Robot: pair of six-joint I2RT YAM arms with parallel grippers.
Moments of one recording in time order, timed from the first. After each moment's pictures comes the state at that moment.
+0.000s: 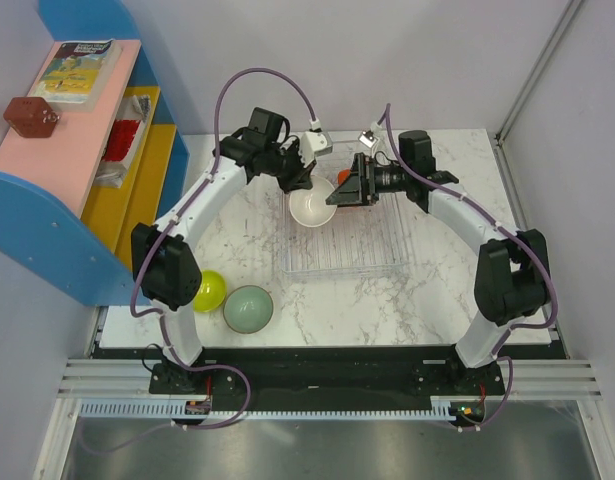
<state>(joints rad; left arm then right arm) -0.44 1.89 1.83 -0.76 0.56 0.63 0.28 1.73 1.34 -0.13 -1.09 0.52</state>
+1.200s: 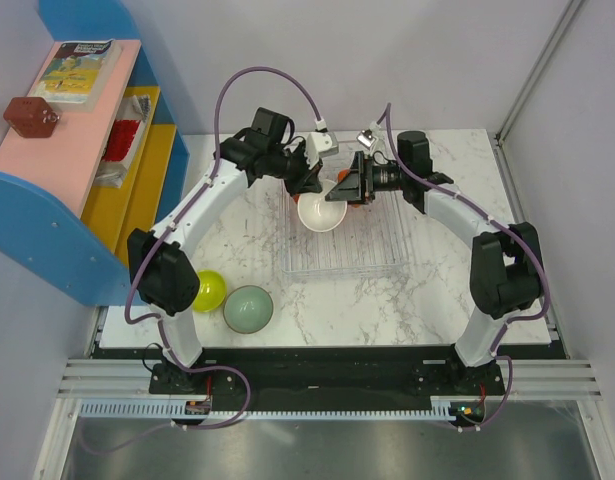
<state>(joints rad) -0.49 1.85 1.83 -0.77 0.63 0.59 0.29 1.78 1.33 0.01 -1.13 0.64</state>
